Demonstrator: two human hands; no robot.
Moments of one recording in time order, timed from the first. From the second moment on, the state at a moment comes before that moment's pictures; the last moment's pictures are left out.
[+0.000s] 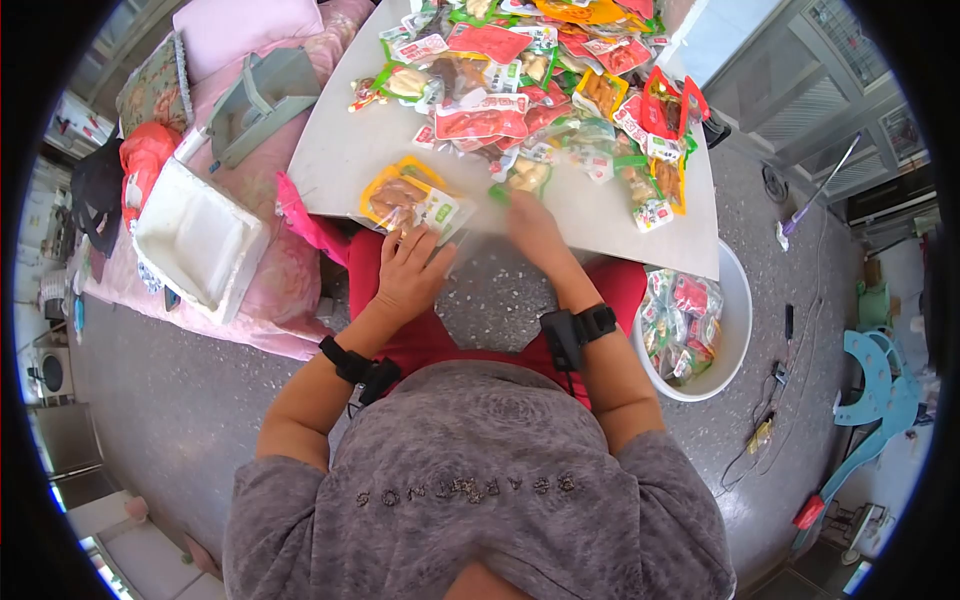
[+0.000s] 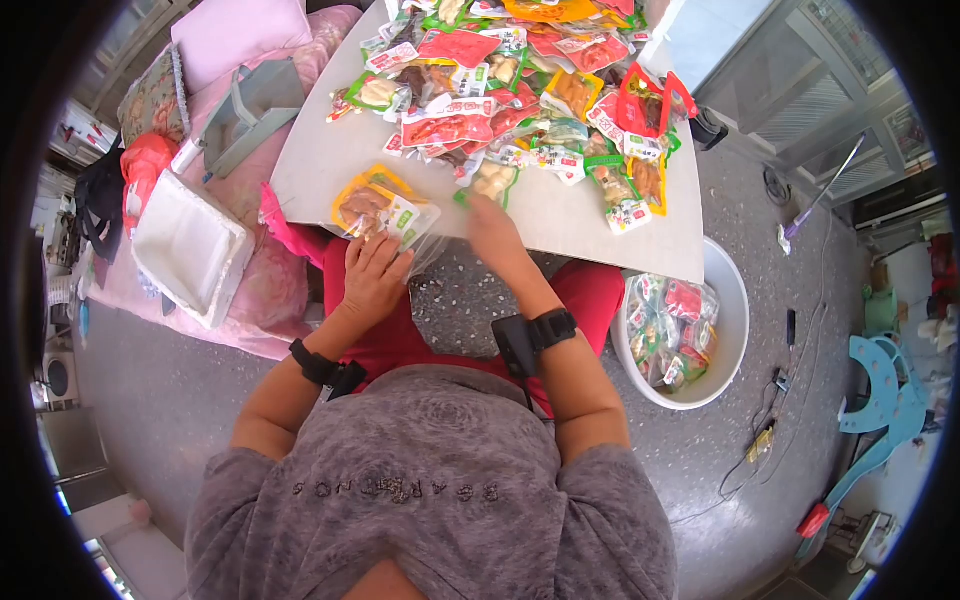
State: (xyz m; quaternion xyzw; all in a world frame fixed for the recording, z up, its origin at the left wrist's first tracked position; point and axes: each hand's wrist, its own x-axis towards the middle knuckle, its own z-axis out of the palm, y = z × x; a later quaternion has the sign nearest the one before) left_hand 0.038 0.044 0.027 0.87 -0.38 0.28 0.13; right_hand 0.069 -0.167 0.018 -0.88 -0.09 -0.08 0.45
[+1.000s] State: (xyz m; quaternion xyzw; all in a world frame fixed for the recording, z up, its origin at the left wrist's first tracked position) left_hand 0.105 0.039 0.142 0.52 -0.16 -0.10 0.83; right_hand 0.062 -0.168 0.132 -0.73 -0.11 -0.12 0.66
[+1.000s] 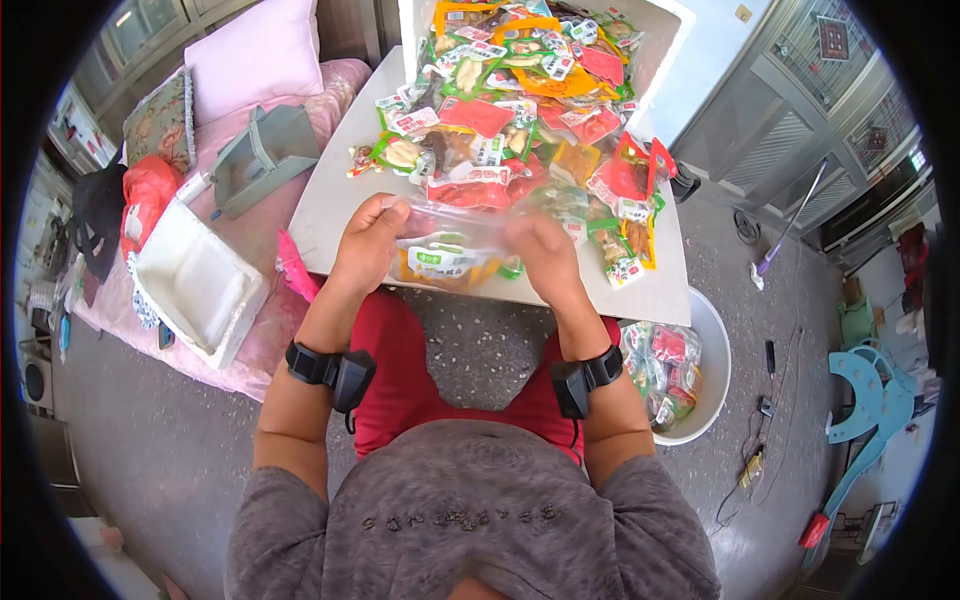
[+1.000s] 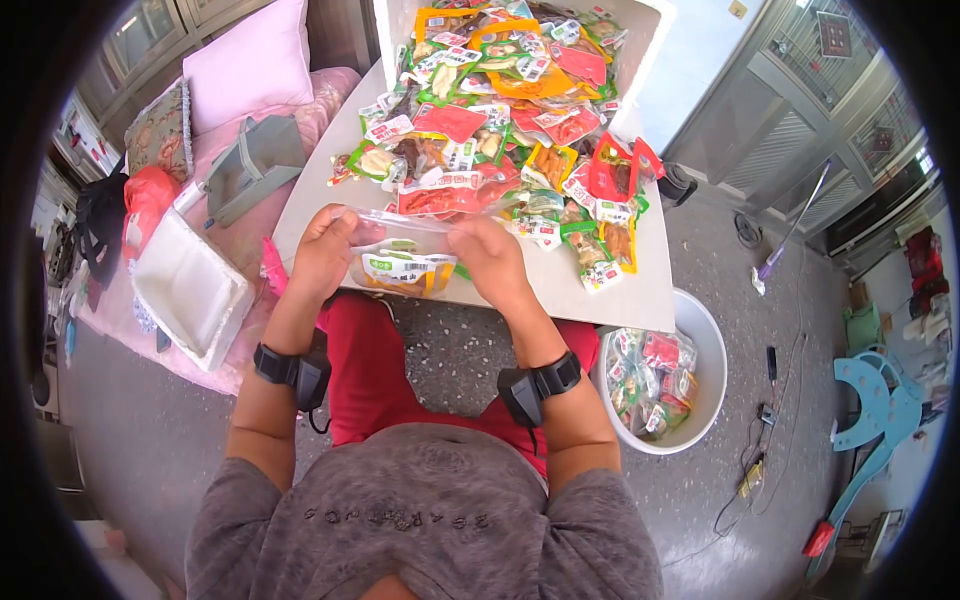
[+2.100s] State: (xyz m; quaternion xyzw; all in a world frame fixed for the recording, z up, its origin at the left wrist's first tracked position) left_hand 0.036 -0.061 0.105 0.60 -0.39 -0.26 0.64; right_hand -0.128 -0.316 0.131 -0.89 -0.06 -0.07 0.44
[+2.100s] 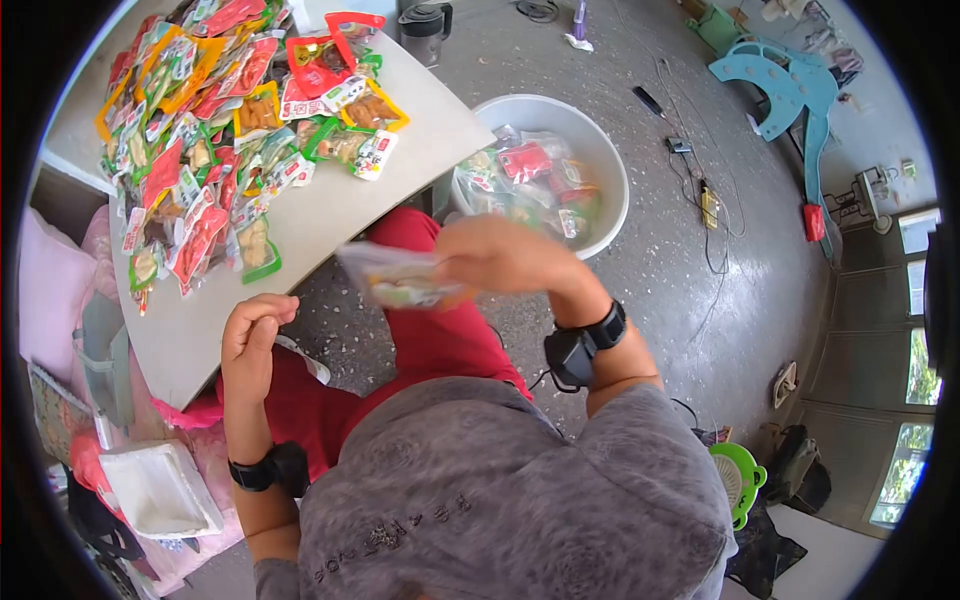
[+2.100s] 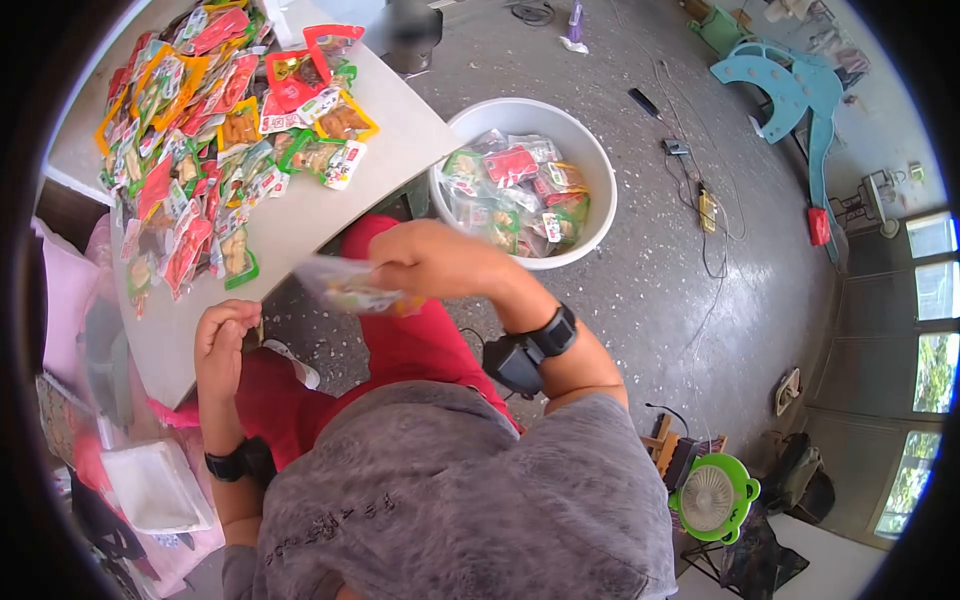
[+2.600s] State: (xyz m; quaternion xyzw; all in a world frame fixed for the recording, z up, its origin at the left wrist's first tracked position) left_hand 0.058 -0.022 0.027 0.72 -0.13 -0.36 0.58; right_hand -0.229 -0.579 -0.035 -0.88 0.46 -0.06 0.08
